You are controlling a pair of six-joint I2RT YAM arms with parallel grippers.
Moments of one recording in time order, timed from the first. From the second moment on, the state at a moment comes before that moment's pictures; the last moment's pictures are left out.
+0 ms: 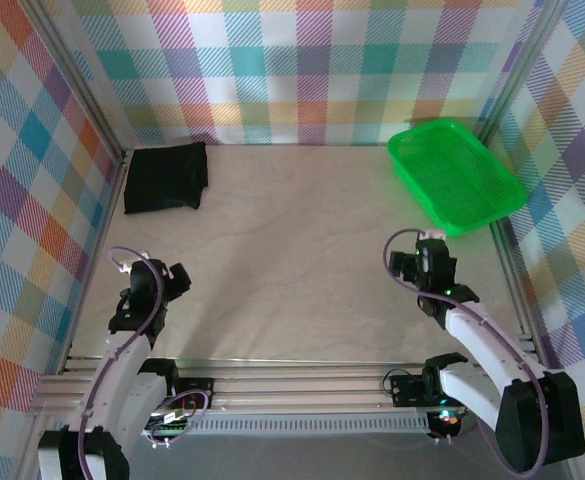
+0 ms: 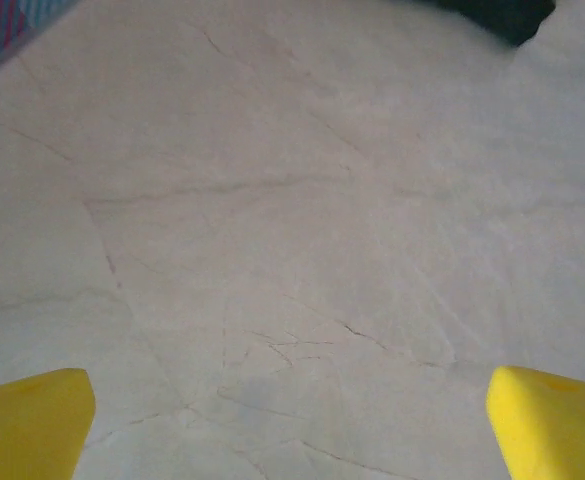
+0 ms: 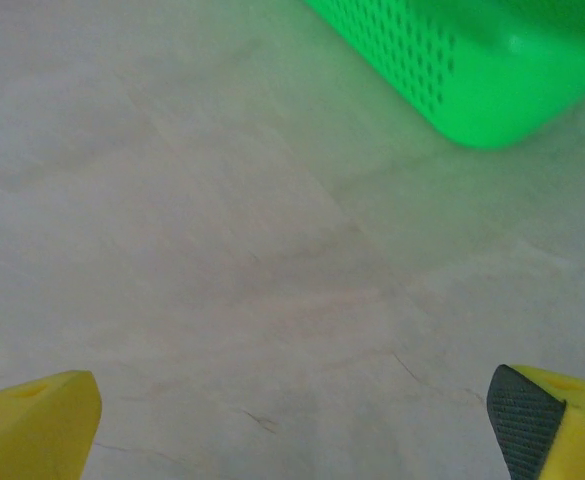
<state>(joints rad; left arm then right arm) -0.01 0.76 0.35 -0.31 -0.29 -0.41 0.23 0.96 0.41 -0.17 0.31 0.21</state>
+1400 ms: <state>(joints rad) -0.07 1.57 0.39 0.75 -0.19 -0.15 0.02 1.53 0.38 0.74 -0.03 0.07</state>
